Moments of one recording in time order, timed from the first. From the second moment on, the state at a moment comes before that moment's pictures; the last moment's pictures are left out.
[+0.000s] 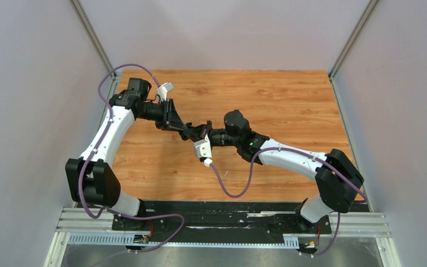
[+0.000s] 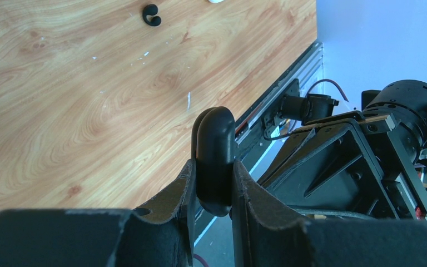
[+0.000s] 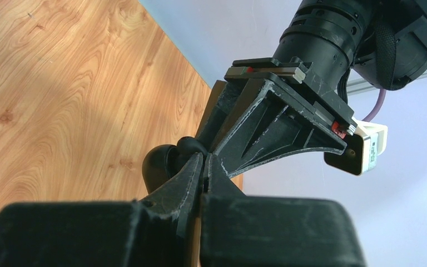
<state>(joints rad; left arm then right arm) -0.13 1.48 1.34 -0.94 0.89 -0.17 0.89 1.55 1.03 0.37 -0.61 -1.15</state>
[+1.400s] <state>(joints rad) -0.11 1.48 1.34 -0.92 0.93 -0.17 0.89 1.57 1.09 0.27 -0.57 -1.20</state>
